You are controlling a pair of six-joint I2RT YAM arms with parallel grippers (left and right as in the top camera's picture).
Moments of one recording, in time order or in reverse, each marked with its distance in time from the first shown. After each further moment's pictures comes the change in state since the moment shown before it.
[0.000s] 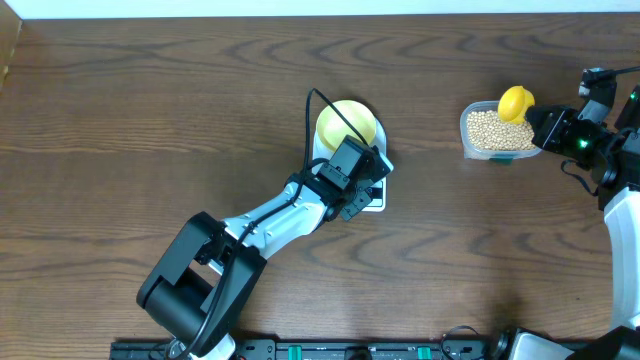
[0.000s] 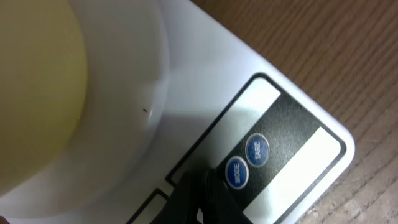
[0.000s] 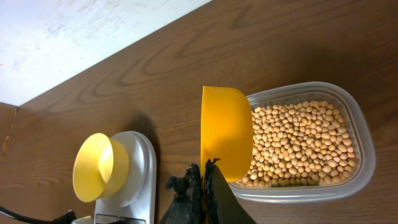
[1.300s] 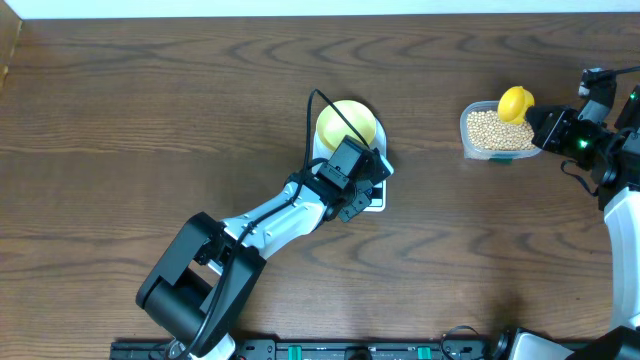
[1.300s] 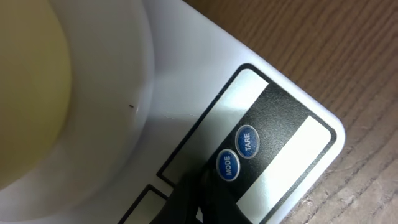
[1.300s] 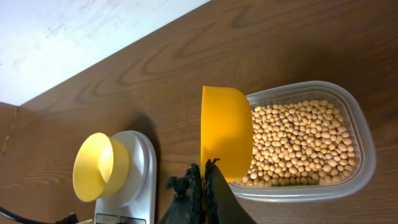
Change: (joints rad) left arm 0.001 0.000 0.000 -0.023 0.026 0.042; right arm 0.000 0.000 0.000 -0.002 0.000 0.000
